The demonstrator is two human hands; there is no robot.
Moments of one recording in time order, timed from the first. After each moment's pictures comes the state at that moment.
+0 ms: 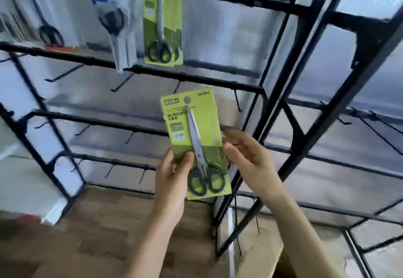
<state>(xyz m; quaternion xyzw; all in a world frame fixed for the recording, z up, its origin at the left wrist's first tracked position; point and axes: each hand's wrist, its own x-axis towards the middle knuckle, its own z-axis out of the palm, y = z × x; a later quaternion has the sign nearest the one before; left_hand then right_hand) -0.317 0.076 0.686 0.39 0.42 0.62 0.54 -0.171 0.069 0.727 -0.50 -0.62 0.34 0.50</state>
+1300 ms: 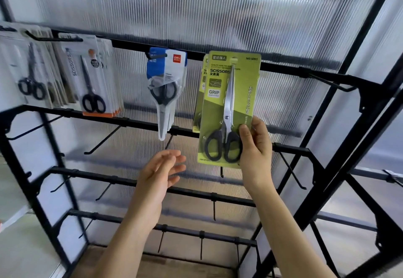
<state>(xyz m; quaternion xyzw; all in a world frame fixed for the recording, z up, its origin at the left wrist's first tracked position) -0.471 0.242 0.755 0.45 0.41 0.60 0.52 -0.314 0.250 0.801 -0.41 -0.50 0.27 0.71</state>
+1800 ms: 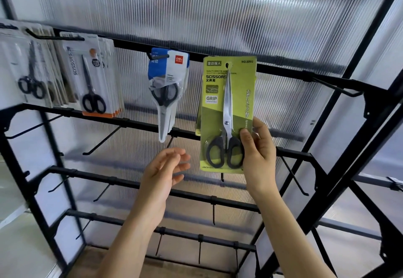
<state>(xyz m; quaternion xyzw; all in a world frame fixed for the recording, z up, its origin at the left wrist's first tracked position) -0.465 0.251 0.758 0.45 0.39 0.61 0.52 -0.309 0.253 0.799 -0.40 -0.53 0.27 0.70</state>
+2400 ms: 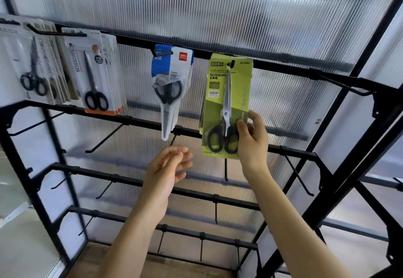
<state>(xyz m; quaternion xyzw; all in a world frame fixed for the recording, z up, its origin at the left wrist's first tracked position) -0.467 0.259 0.757 0.44 0.40 0.61 0.53 -0.309 0.299 0.795 -0.50 -0.47 0.27 0.67</state>
